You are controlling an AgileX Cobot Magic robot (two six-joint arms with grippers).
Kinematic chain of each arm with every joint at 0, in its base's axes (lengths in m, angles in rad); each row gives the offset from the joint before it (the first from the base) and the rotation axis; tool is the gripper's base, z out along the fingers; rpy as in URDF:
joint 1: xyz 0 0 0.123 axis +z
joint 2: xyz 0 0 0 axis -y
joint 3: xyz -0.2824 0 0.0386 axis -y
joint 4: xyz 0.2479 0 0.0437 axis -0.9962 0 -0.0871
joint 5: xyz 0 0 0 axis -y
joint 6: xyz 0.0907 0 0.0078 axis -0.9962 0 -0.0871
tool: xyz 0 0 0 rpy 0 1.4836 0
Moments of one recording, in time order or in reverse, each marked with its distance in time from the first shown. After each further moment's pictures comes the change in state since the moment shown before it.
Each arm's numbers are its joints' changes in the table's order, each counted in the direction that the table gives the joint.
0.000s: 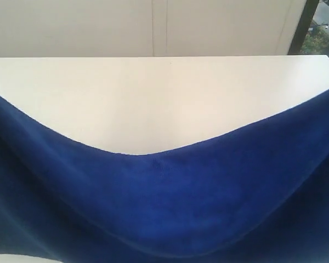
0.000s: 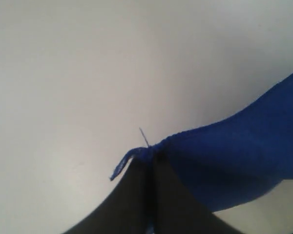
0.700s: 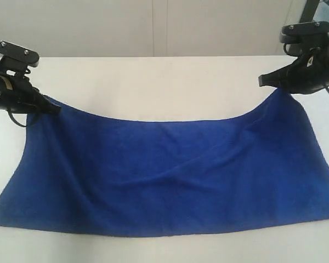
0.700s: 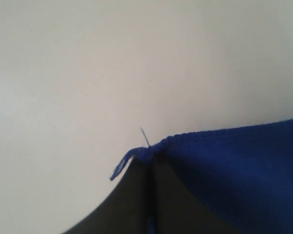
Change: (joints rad) left arm 0.168 -0.813 -0.264 -0.315 1.265 0.182; right arm -0.041 -0.915 0.016 0.132 0.783 -0.128
